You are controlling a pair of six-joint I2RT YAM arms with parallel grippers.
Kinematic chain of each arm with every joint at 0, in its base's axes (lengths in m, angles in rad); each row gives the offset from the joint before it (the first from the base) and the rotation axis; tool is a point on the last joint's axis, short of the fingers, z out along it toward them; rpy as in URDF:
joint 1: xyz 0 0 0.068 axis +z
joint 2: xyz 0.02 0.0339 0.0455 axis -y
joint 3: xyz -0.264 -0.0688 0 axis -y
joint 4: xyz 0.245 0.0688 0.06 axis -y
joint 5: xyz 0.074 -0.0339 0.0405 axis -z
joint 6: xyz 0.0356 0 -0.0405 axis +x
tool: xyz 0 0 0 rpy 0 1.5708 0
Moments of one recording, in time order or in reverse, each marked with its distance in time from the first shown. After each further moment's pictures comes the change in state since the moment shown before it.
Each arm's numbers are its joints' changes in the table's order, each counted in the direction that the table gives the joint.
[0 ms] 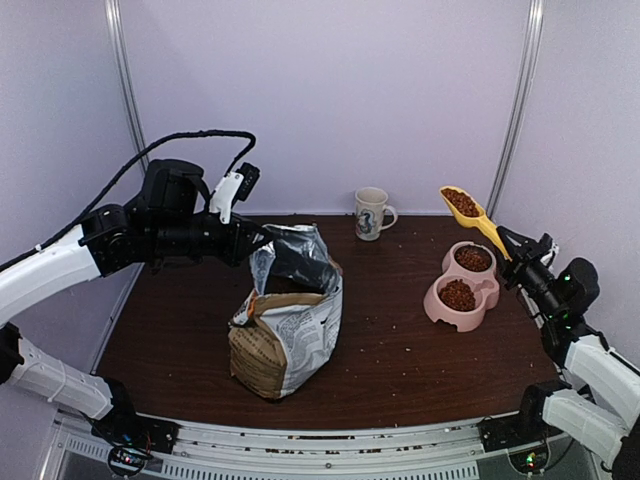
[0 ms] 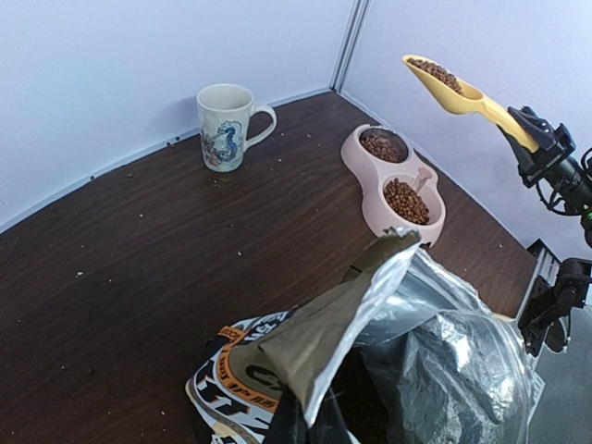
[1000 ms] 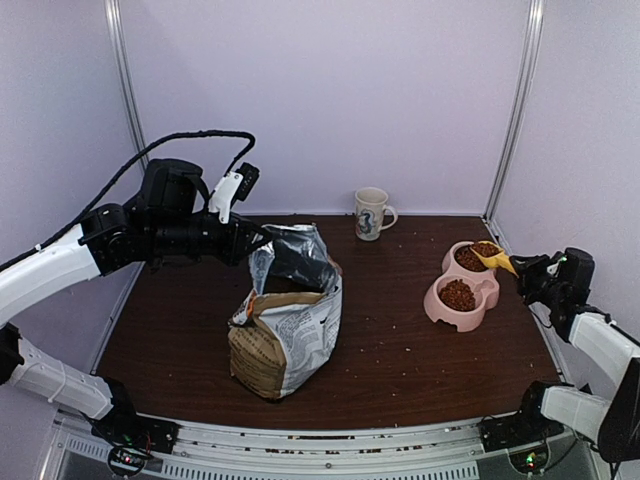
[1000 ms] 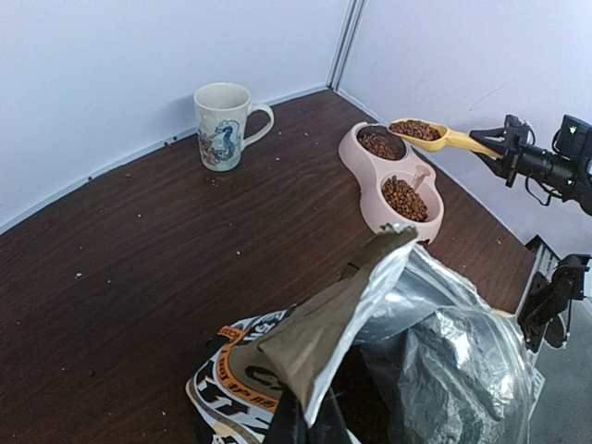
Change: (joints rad) left arm 0.014 0.001 0.000 -0.005 0.022 0.013; right arm -0.284 -0.181 0.111 -0.463 0.013 -0.429
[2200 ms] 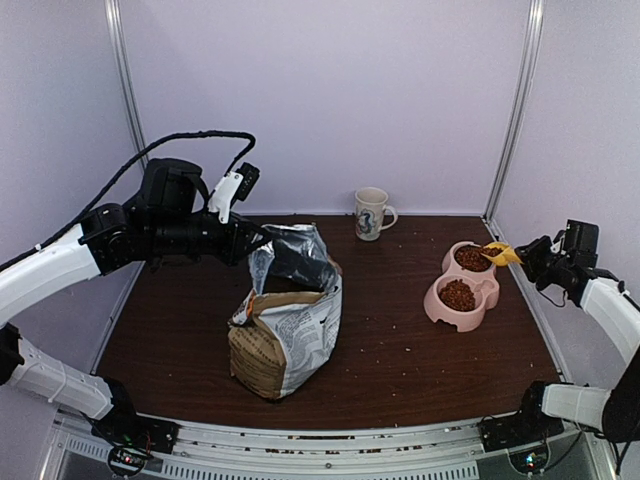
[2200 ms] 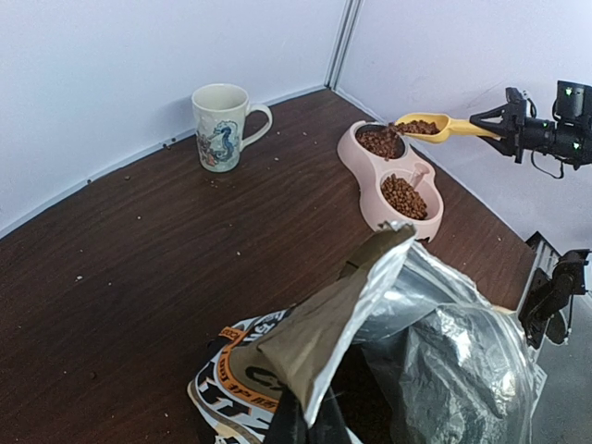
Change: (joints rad) left arm 0.006 0.000 0.000 0.000 0.012 0.018; right arm -0.003 -0.090 0.280 -0.382 0.079 -0.278
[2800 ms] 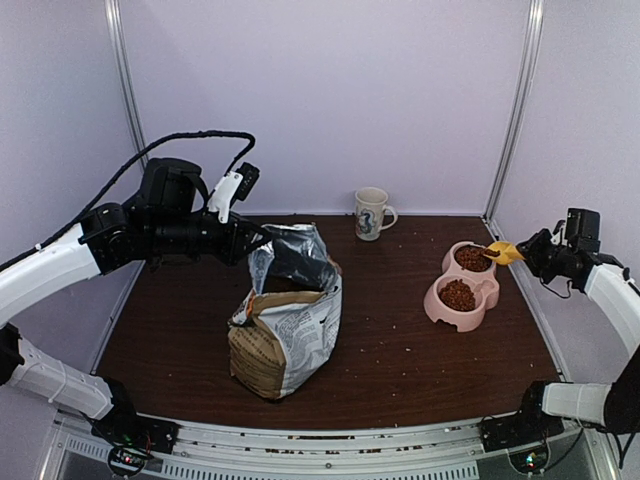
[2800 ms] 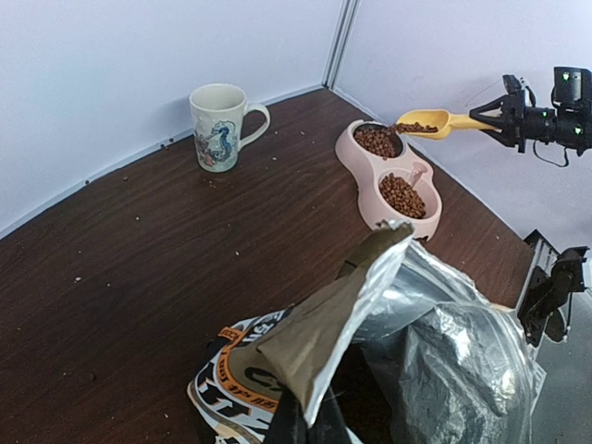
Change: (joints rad) left arm 0.008 0.000 0.000 0.000 0.014 0.007; right arm 0.006 -0.038 0.113 -0.143 0.023 -0.140
